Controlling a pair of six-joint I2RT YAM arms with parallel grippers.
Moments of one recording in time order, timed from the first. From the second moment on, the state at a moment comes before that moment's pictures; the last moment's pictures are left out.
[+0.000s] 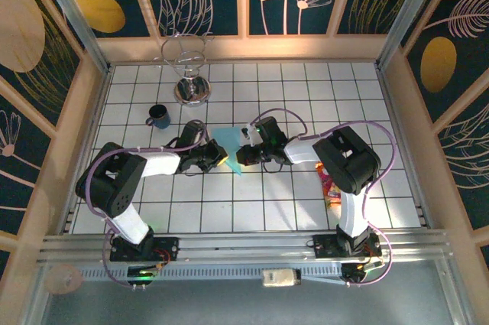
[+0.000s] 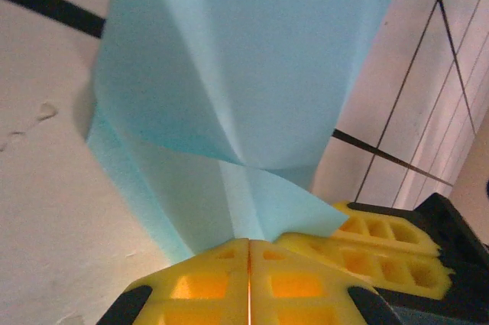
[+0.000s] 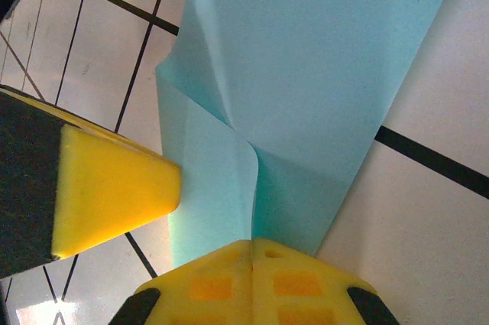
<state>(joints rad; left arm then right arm) -0.49 1.68 0.67 0.15 0.41 -1.17 0.68 1.92 0.92 0.18 -0.53 0.46</state>
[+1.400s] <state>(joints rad) -0.49 1.72 0.66 0.17 0.41 -1.18 0.68 1.77 0.94 0.07 -0.53 0.56</state>
